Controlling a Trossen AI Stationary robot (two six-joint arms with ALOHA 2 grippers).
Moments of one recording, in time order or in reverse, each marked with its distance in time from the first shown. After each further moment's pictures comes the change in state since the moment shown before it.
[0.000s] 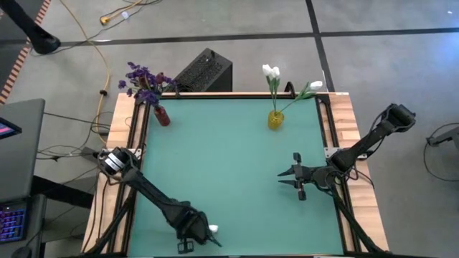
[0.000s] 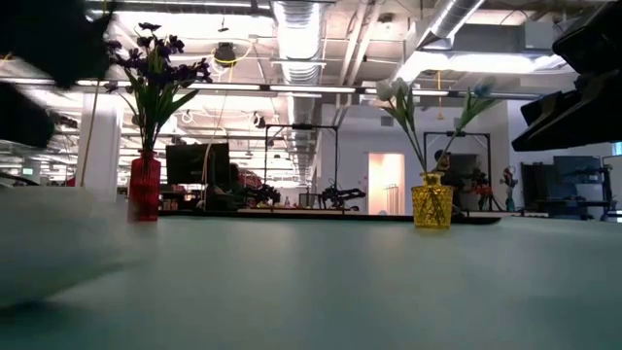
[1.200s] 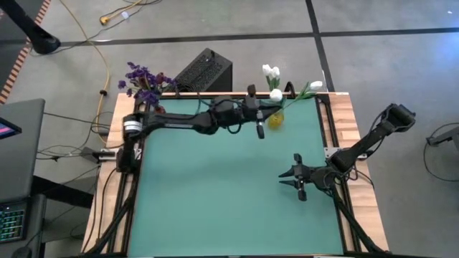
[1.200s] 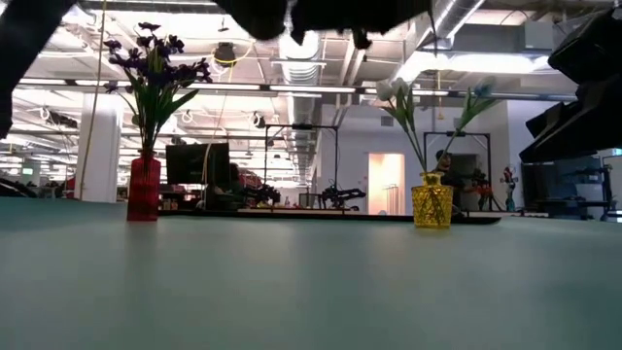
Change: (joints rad) left arm 0.850 -0.021 0.193 1.475 -0.227 0.976; right arm 0.002 0.000 0.000 -0.049 -0.025 0.154
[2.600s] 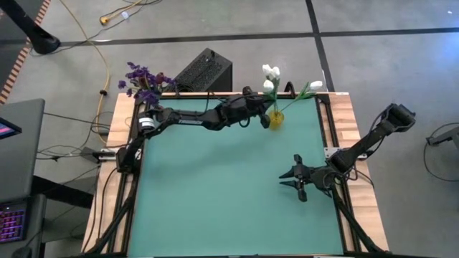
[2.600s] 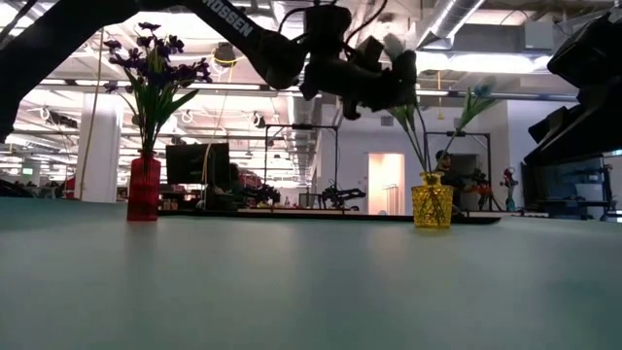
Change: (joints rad) left arm 0.095 0.191 0.039 -0.037 -0.214 -0.150; right arm 0.000 0.000 0.000 -0.015 -0.026 0.061
